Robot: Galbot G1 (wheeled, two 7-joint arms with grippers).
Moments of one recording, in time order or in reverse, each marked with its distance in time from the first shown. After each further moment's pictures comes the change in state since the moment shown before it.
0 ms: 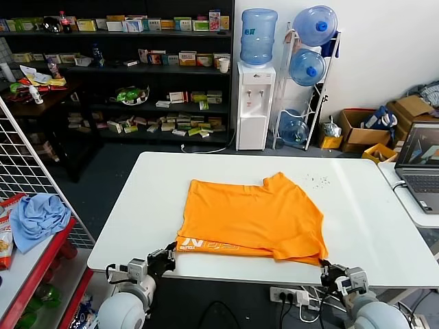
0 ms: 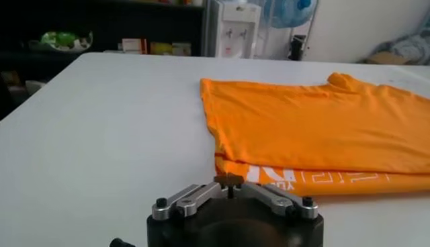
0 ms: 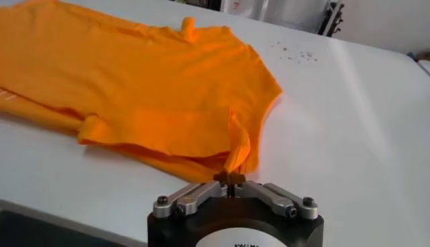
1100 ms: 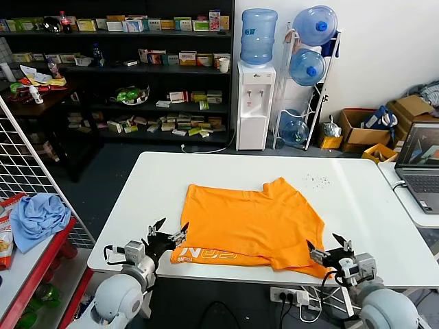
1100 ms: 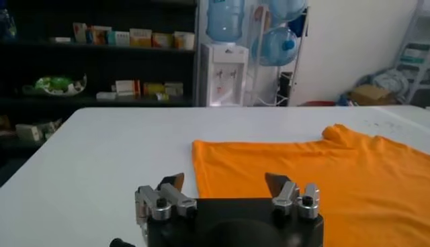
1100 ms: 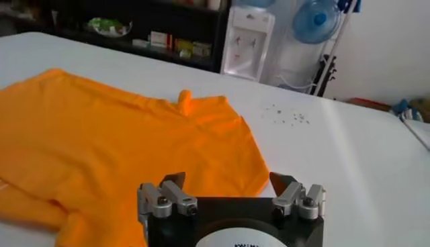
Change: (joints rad) left arm -0.166 0.010 0.020 0.021 -0.023 -0.030 0.018; right arm 0.189 -0.045 0.003 -0.050 0.093 0.118 -0.020
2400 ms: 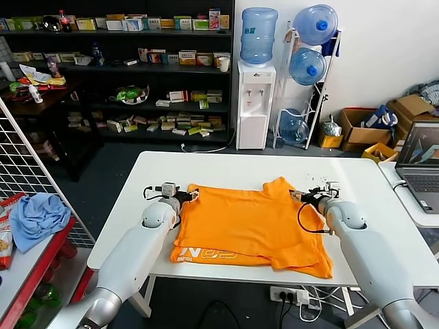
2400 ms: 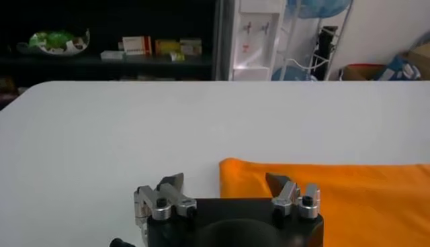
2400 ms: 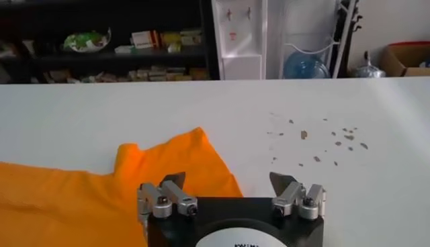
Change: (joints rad) left arm -0.653 -0.245 0.176 0.869 0.006 0.033 0.067; right arm 0.785 0.289 -0.247 -0.877 -0.043 -0.099 -0.305
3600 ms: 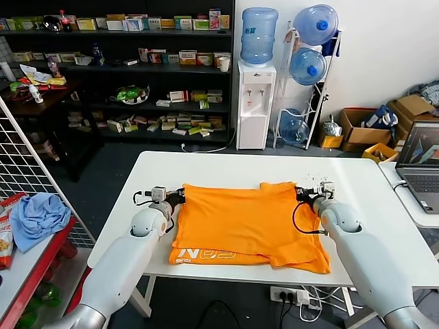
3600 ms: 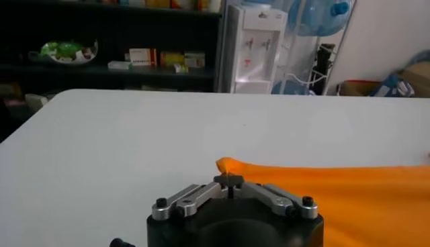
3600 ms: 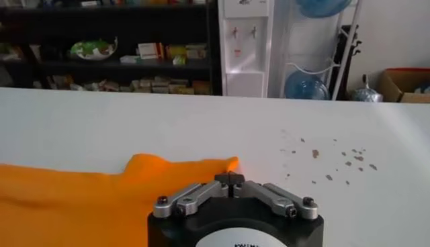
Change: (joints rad) left arm 0.118 0.101 -0.023 -0.222 -0.073 0.001 -0.028; right arm -0.124 -0.077 -0.001 0.242 0.042 0.020 0.129
